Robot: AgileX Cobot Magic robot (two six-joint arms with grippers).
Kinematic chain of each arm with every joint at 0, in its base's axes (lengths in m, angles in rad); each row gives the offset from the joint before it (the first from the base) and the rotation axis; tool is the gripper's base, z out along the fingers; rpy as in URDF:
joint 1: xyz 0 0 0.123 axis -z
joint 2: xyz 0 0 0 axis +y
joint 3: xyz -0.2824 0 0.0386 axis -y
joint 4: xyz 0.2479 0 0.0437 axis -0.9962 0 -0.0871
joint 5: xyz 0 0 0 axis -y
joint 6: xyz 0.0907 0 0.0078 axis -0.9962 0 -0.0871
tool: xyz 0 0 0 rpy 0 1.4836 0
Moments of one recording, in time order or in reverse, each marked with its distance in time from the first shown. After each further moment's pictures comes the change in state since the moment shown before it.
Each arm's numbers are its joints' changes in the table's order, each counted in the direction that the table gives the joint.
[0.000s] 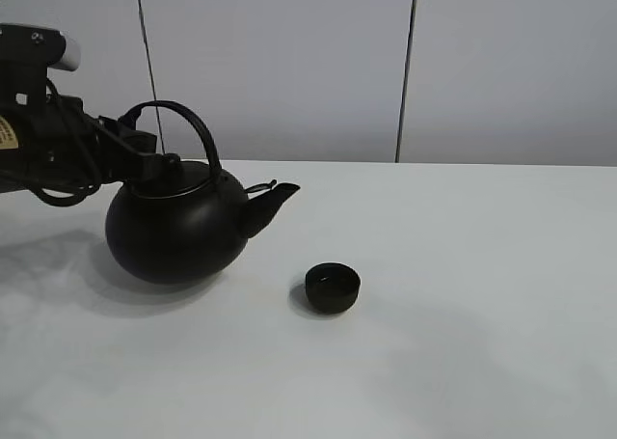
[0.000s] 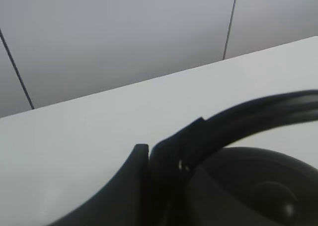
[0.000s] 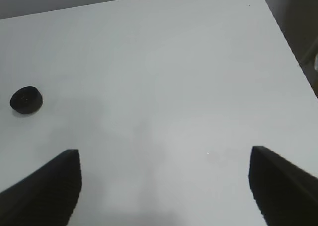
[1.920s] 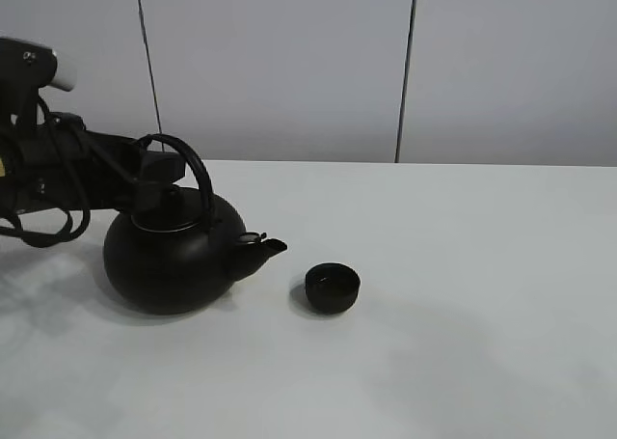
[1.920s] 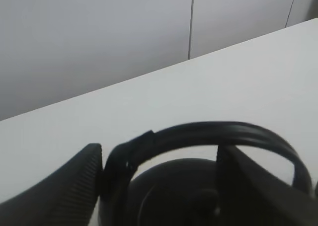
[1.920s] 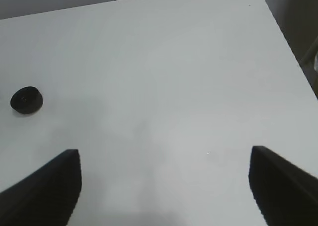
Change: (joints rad) left arm 0.000 0.011 -0.088 -0.105 0.137 -0.009; right arm 0.000 0.000 0.000 0.000 0.000 0.000
